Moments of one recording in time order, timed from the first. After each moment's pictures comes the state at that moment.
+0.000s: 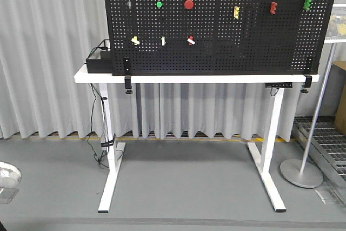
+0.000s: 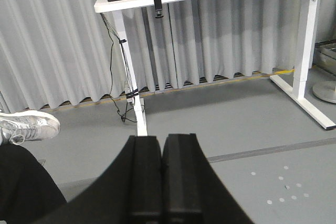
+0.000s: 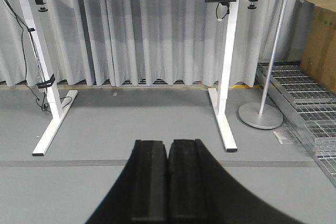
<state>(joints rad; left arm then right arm) -0.10 -0.01 0.03 0.04 0.23 0.08 -0.02 -0.01 0.03 0.00 0.26 -0.01</state>
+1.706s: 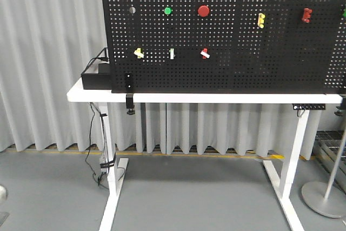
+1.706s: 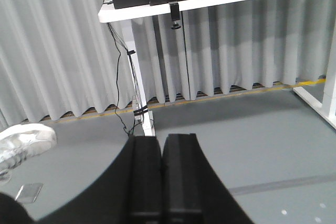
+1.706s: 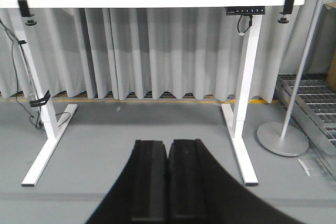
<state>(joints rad) -0.10 -0.01 0.03 0.04 0.23 0.08 -0.02 -0.01 0.03 0.00 0.26 -0.01</state>
